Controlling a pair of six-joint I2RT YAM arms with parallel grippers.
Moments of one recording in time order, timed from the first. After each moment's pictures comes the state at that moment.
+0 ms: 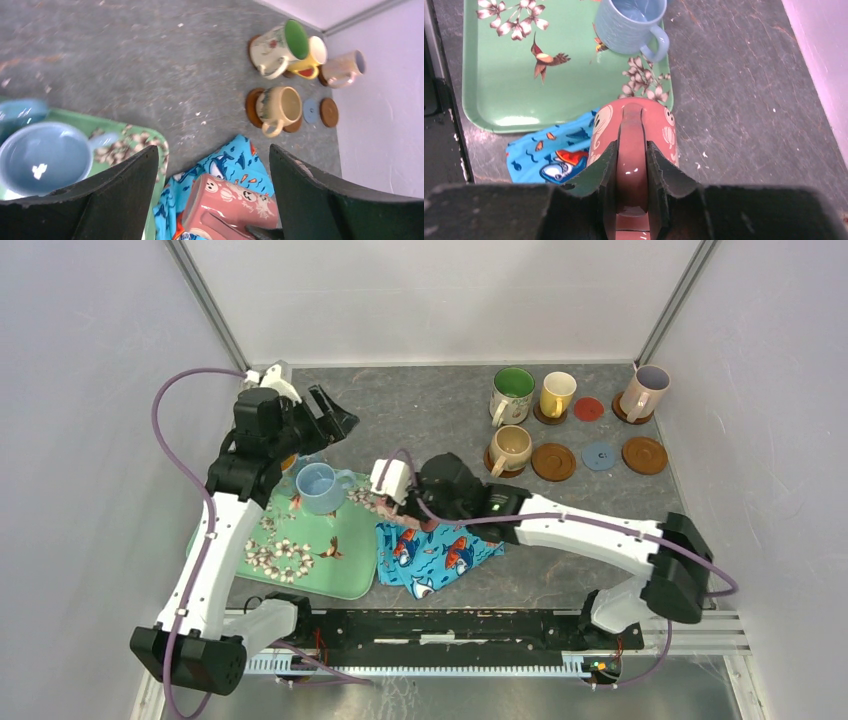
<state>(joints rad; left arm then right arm) -0.17 1.07 1.20 -0.60 0.15 -0.59 1.12 1.51 1.19 -0.14 0.04 -0.34</state>
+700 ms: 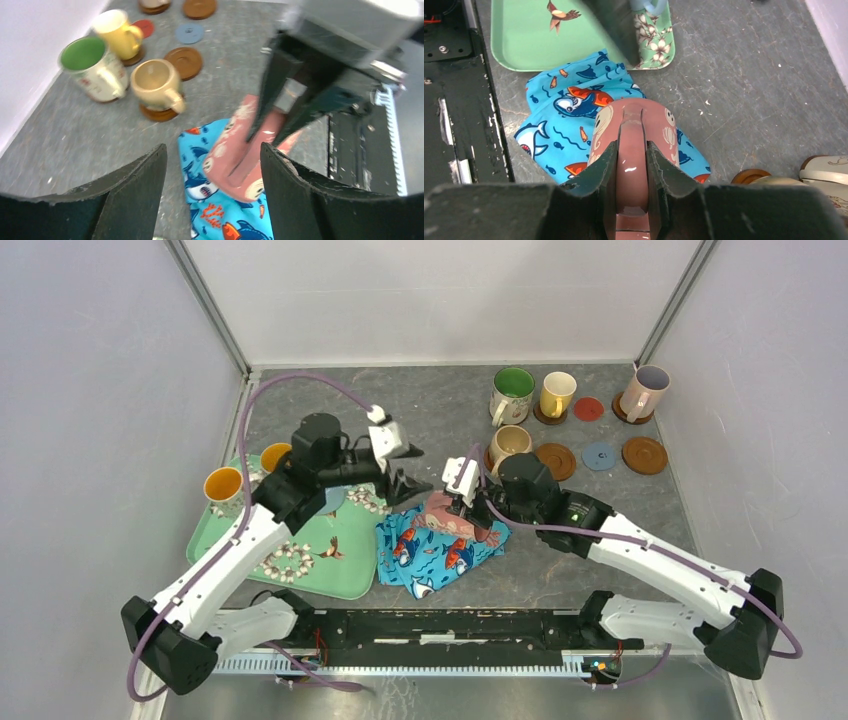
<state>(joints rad) -0.55 1.05 1.02 -0.21 0.70 0.26 0.91 1.08 0.94 -0.30 -0.21 -0.34</state>
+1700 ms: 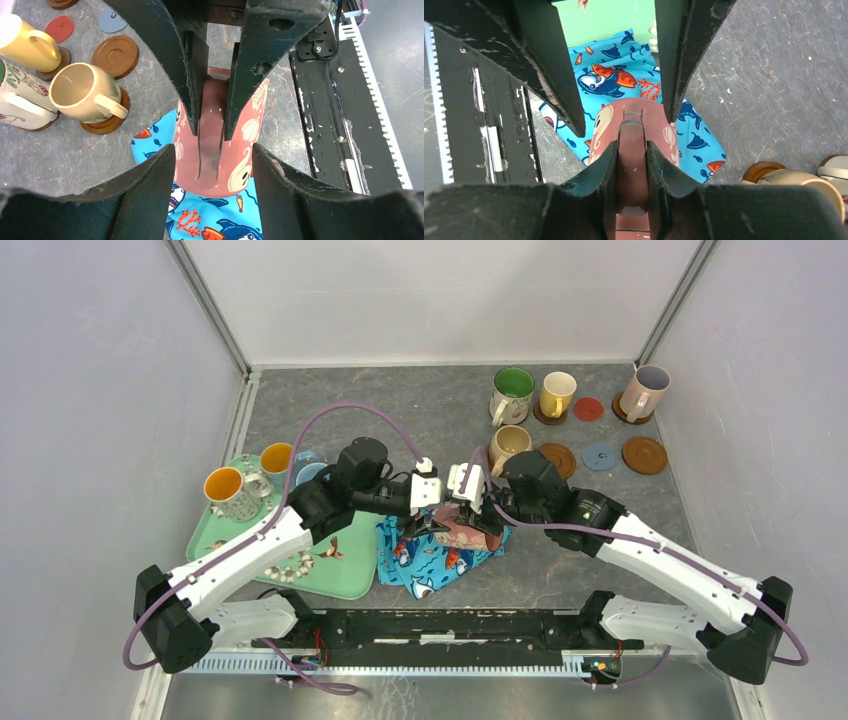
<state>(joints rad) -0.80 1.13 0.96 -0.31 0.69 0.53 0.91 1.05 0.99 -0.49 -0.30 -0.37</state>
